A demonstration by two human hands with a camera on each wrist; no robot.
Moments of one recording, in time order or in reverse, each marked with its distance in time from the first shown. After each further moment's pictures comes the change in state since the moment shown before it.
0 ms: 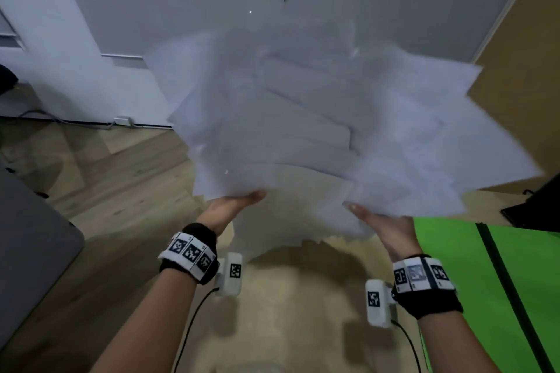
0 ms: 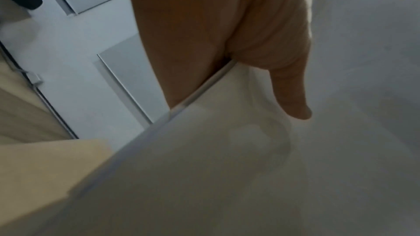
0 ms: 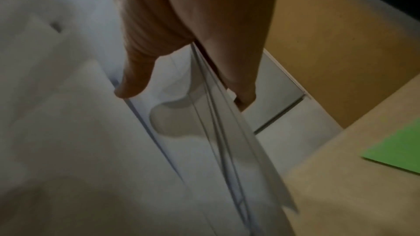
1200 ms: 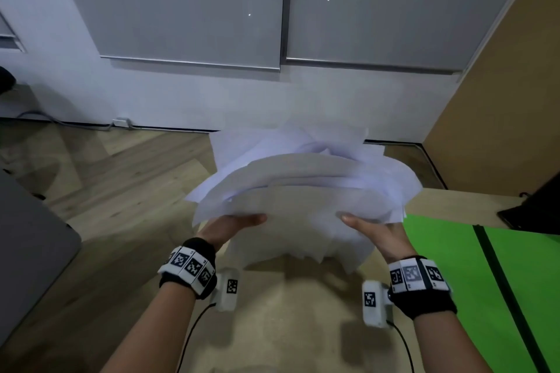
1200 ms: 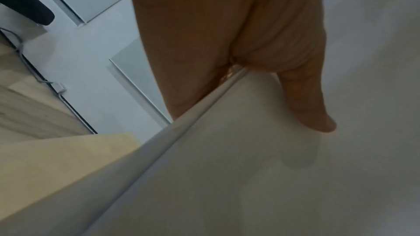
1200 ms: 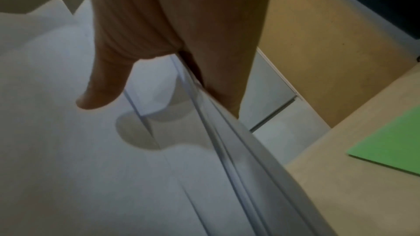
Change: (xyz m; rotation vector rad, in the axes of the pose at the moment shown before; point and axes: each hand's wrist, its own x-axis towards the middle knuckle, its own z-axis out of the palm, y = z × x) left_hand -0.012 -0.019 0.004 -0.043 -0.079 -0.057; right_hand -0.017 -0.011 -0.004 -0.001 -0.219 -0.012
